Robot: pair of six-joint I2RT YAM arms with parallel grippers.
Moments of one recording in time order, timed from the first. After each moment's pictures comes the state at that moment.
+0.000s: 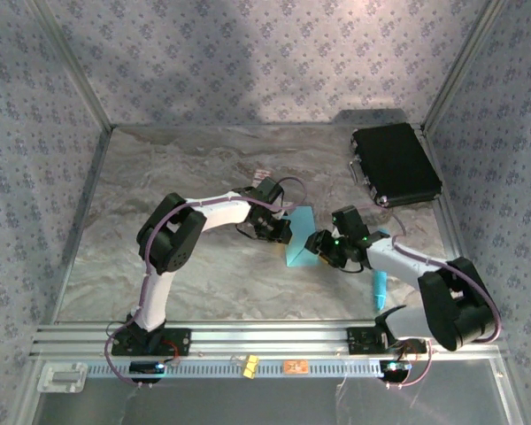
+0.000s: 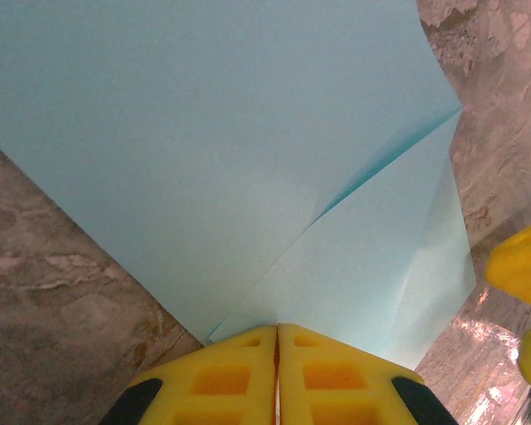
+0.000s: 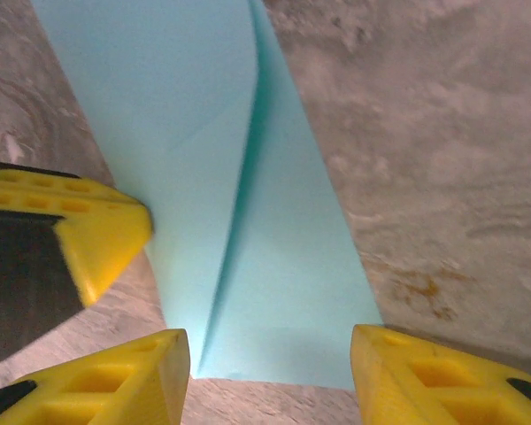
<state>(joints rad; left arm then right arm) -0.75 2.09 1.39 -0.49 0.52 -0.39 0.43 1.32 0.54 -0.23 -0.33 0.91</state>
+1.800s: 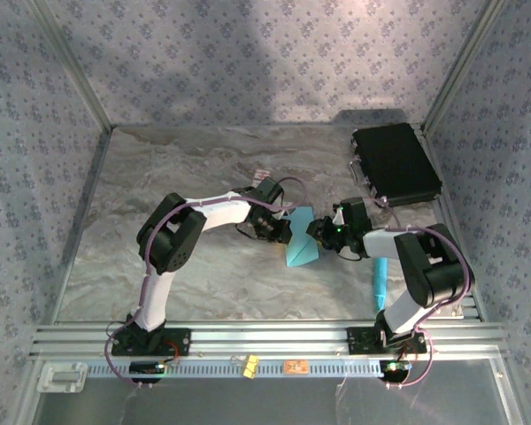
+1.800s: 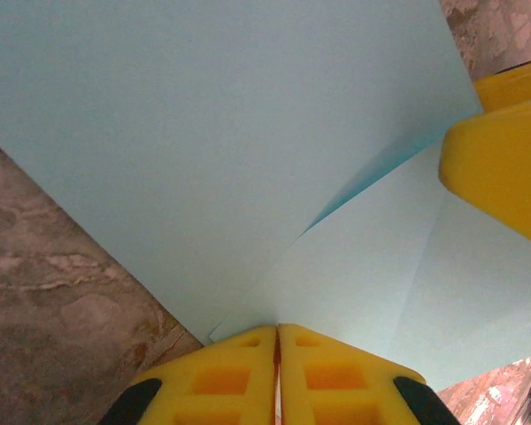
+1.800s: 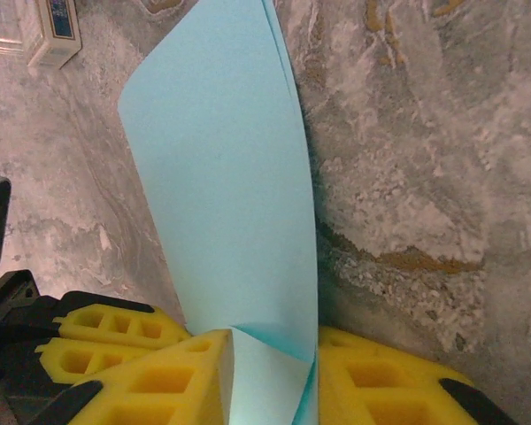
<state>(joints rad) -0.75 2.09 1.39 -0.49 0.52 -0.39 0.28 1.60 0.55 0.23 -0.52 0.88</state>
